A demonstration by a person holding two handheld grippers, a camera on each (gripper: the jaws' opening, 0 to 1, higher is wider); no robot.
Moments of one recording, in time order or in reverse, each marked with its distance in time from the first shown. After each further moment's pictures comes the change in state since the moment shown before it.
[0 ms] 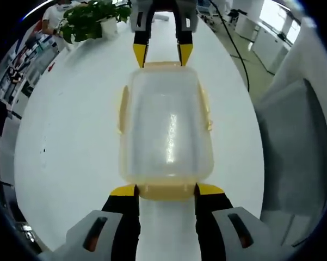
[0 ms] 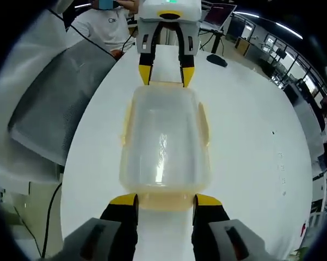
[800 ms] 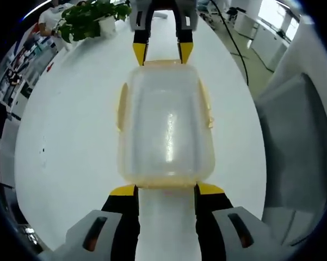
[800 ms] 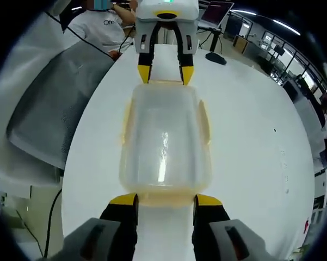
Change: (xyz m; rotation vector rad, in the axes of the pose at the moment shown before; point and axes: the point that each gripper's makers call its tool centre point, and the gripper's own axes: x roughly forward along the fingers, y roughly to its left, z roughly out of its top) left arm 0.002 0.000 -0.008 0.037 0.014 0.002; right arm 0.005 0.004 0.002 0.030 0.006 0.011
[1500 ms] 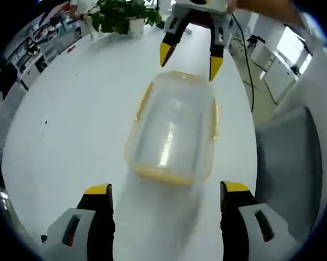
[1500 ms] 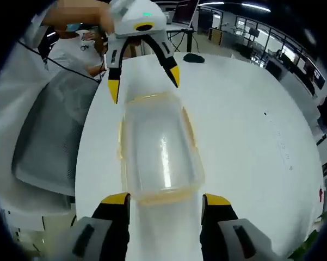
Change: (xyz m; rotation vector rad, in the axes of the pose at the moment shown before) left arm -0.013 0.001 -0.004 -0.333 -0.145 -0.019; right arm -0.017 0.001 0.013 0.237 -0.083 -0.018
